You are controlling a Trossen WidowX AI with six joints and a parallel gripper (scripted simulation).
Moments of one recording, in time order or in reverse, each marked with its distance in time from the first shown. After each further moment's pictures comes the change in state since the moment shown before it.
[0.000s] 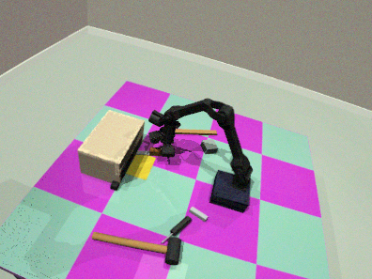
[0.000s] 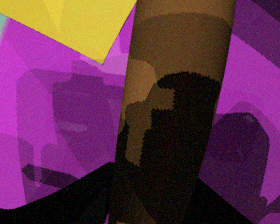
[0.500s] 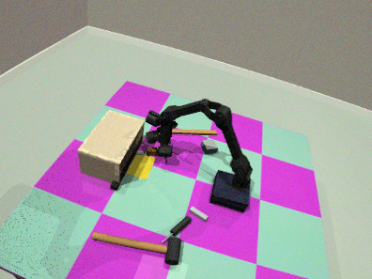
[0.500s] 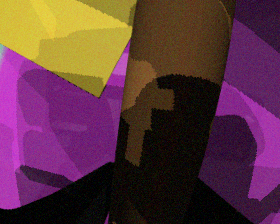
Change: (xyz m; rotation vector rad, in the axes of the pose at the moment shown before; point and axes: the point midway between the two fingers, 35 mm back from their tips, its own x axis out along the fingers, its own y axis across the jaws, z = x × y) arm 0.000 0.000 0.015 0.000 -0.001 -0.001
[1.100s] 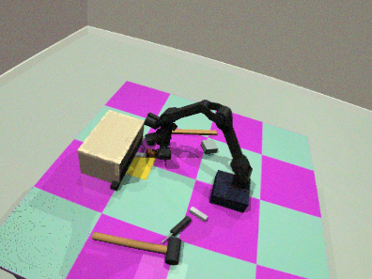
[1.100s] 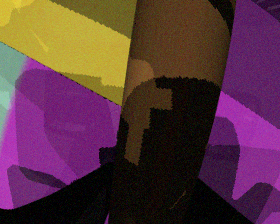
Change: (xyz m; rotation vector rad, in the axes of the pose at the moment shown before) arm 0.000 0.015 0.004 0.005 0.000 -0.006
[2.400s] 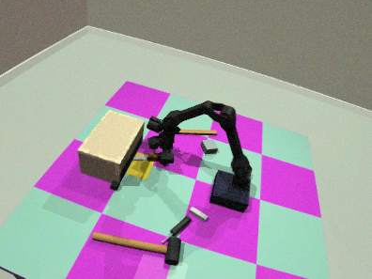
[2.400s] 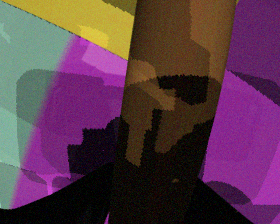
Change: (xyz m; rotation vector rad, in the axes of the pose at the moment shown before) arm 0.000 0.023 -0.012 0.003 0.000 0.005
